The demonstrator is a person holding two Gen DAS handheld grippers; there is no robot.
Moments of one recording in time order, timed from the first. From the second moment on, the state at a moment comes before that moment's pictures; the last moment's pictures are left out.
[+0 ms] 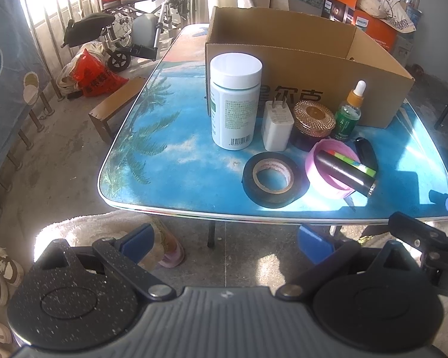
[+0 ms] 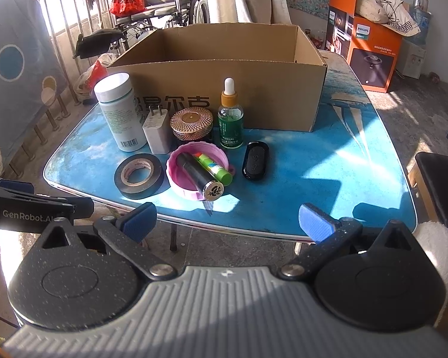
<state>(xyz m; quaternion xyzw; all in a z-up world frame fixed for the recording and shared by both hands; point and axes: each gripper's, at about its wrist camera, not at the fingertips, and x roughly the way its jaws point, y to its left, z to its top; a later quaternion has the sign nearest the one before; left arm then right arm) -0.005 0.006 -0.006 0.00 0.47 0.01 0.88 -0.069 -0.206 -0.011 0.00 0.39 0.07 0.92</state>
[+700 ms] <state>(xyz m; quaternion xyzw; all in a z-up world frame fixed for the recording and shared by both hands) -0.005 0.007 -0.005 0.00 0.47 0.01 0.88 -0.065 -0.204 -0.012 0.01 0.39 0.08 0.92</state>
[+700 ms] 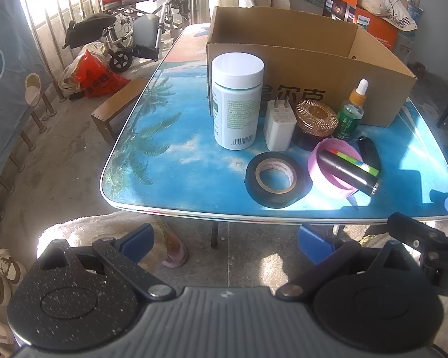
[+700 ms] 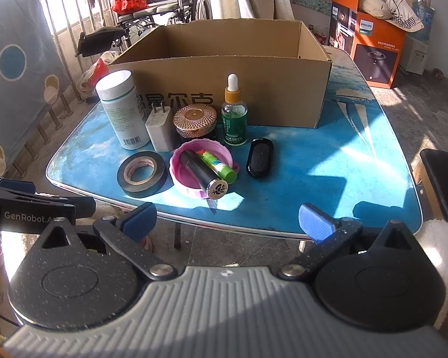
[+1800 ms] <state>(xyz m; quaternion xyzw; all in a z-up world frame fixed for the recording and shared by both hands) -0.003 0.005 -0.007 0.01 0.48 0.02 0.88 -0.059 -0.211 -0.016 0.02 0.40 0.08 0.91</state>
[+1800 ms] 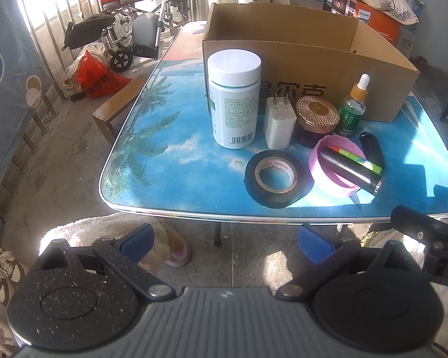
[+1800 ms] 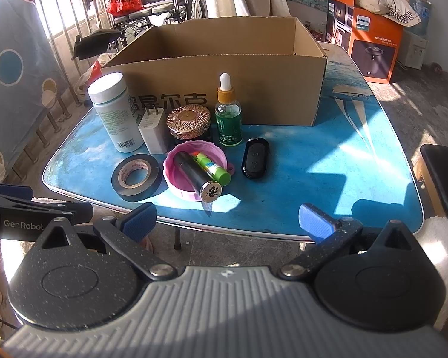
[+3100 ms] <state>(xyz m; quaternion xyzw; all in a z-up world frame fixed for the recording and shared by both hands) 0.046 -0.071 -0.020 0.02 0.44 -0.25 0.86 0.003 -0.287 -0.059 0.29 0.42 0.22 0.83</state>
